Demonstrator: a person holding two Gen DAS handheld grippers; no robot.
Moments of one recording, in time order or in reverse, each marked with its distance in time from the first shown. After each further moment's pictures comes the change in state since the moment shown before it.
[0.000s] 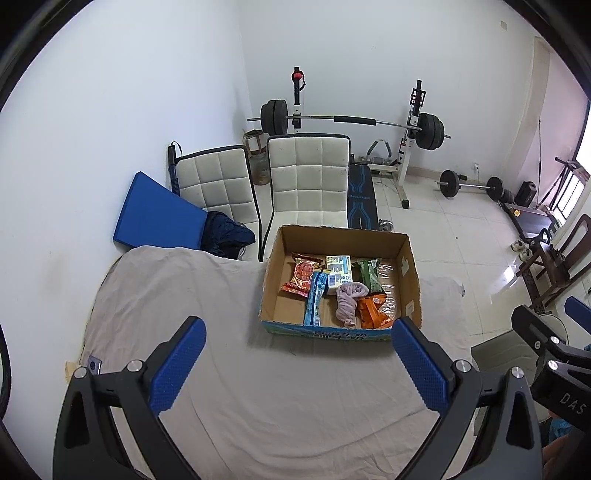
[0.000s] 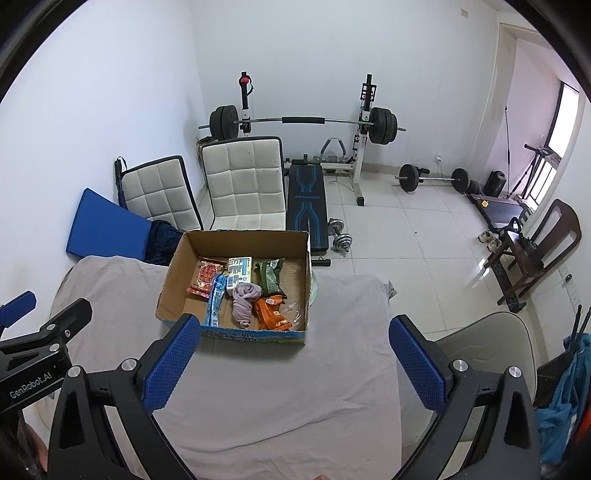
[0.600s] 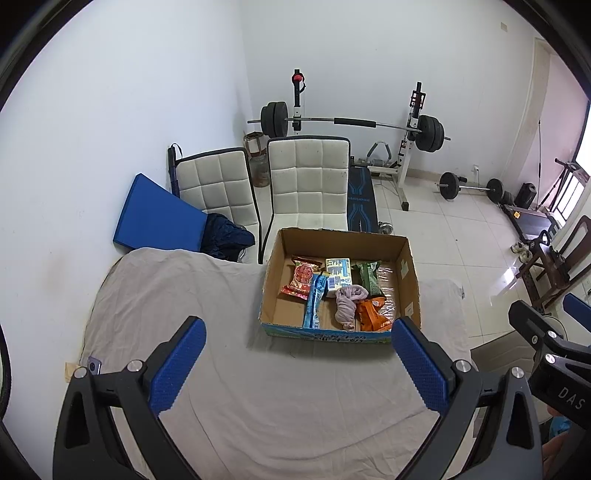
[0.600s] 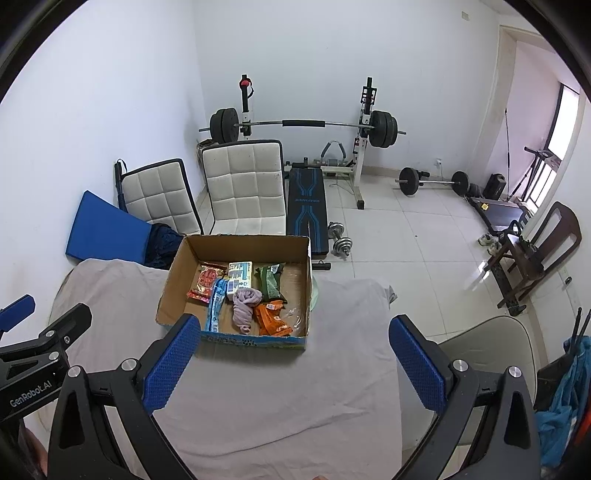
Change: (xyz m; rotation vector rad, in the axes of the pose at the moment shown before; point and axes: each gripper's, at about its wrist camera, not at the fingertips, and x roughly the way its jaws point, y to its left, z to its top) left arm -0.002 -0.001 0.000 -0.002 -0.005 0.001; right arm 0.004 0.001 0.006 -0.006 -0.011 0.008
